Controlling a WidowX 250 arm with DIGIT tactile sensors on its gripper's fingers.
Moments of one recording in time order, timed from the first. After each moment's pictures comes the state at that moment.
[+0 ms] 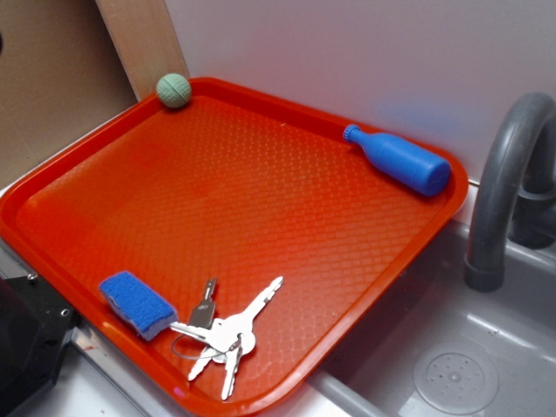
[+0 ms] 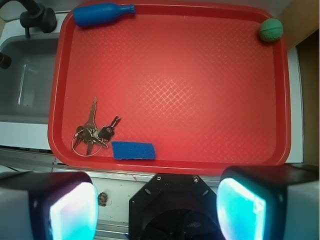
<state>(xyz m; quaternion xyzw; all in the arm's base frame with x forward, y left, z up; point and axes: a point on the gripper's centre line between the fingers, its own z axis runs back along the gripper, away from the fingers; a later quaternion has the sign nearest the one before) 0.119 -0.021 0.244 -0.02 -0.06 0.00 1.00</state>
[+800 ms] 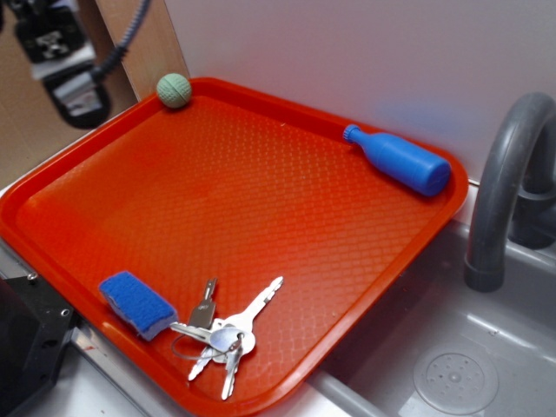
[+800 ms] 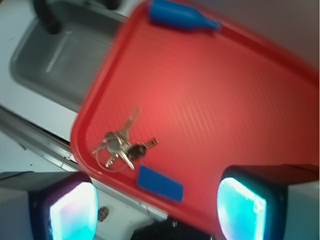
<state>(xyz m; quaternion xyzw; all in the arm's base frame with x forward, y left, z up) 0.166 -0.103 0.212 -0.01 -0.05 -0.24 0.97</state>
